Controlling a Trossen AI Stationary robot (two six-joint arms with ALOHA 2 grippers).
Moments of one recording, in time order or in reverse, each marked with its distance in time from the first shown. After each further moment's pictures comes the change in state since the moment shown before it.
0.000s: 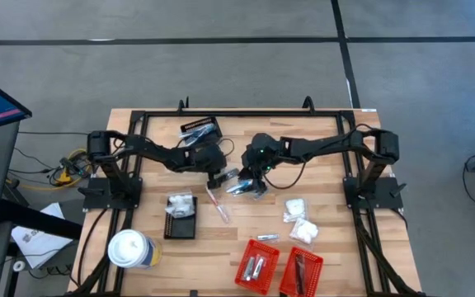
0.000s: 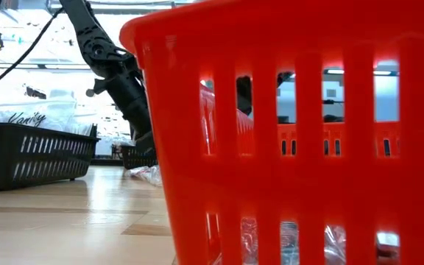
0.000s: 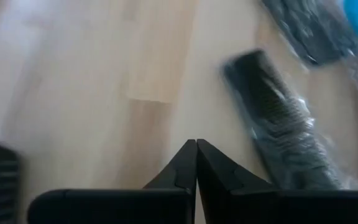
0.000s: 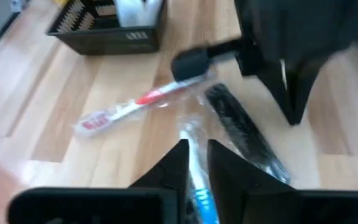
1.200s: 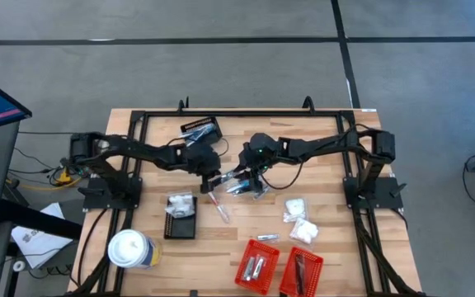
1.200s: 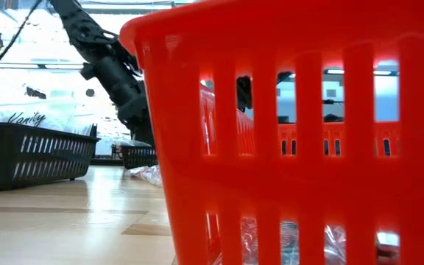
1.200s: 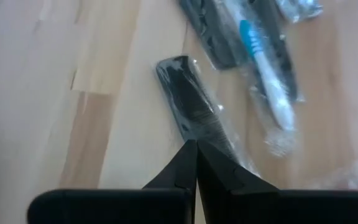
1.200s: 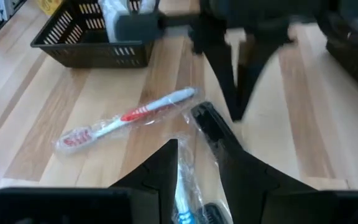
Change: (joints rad) left arm 0.013 -0.141 -0.034 -0.119 0.209 -0.076; right arm 0.012 0.031 0.009 0.081 0.028 -0.015
